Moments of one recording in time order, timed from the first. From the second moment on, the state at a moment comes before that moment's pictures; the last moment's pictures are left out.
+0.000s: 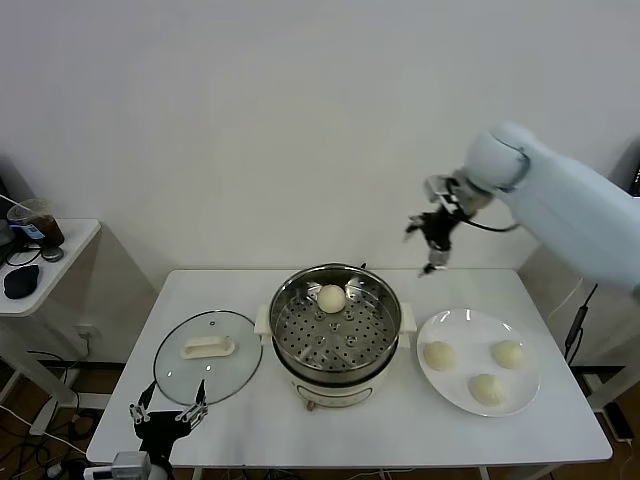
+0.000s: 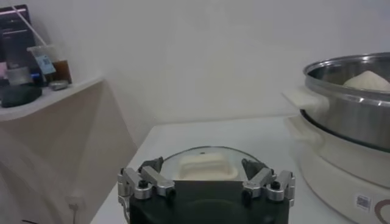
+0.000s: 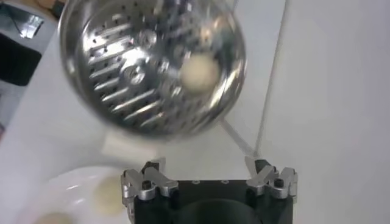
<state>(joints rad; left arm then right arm) 1.72 -1.45 -0.66 -2.17 -0.06 0.26 -0.05 0.29 0.71 -0.75 1.35 -0.02 -0.33 -1.38</state>
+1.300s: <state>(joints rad) 1.72 -1.45 -0.70 -2.11 -0.06 0.27 -0.04 -0.24 0.80 -0.46 1.26 -0.34 -0.36 -1.25</state>
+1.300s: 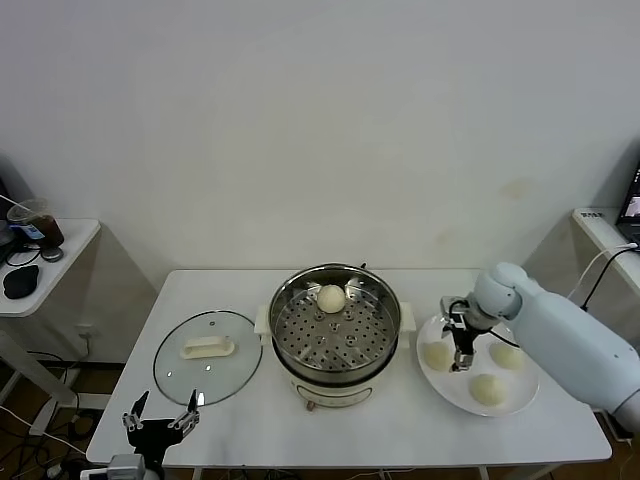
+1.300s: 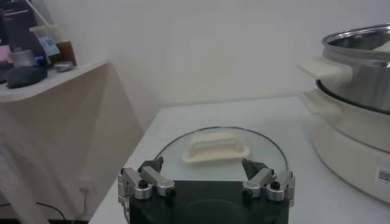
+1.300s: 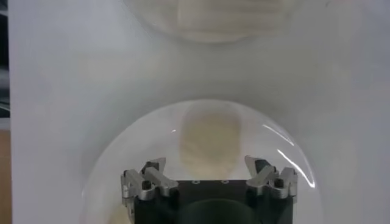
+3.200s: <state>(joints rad) 1.69 -1.43 -0.64 -2.12 -0.05 0.27 -0.05 0.31 0.73 -0.87 1.42 0.08 -0.53 -1.31</state>
